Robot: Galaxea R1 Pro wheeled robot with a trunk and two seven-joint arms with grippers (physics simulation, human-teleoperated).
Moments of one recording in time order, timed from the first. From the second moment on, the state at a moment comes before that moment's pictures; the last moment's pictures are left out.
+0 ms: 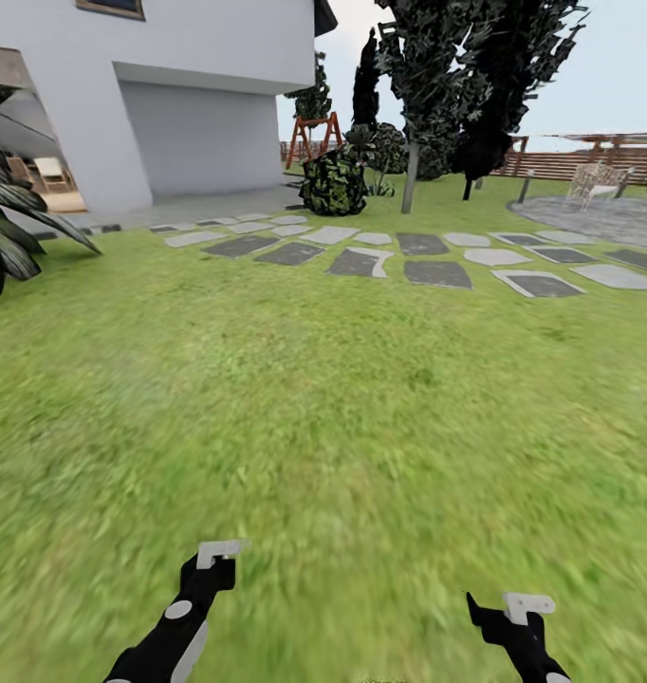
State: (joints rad) left arm -0.47 -0.04 0.04 -0.46 -0.03 -0.14 0.09; right arm -0.45 -0.10 -0.72 -0.23 0.54 -0.44 0.15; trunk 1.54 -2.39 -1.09
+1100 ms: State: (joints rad) left arm -0.47 -0.04 0.04 -0.46 -0.03 -0.14 0.09; right arm -0.45 -0.10 -0.72 -0.23 0.54 -0.44 0.15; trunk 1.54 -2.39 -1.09
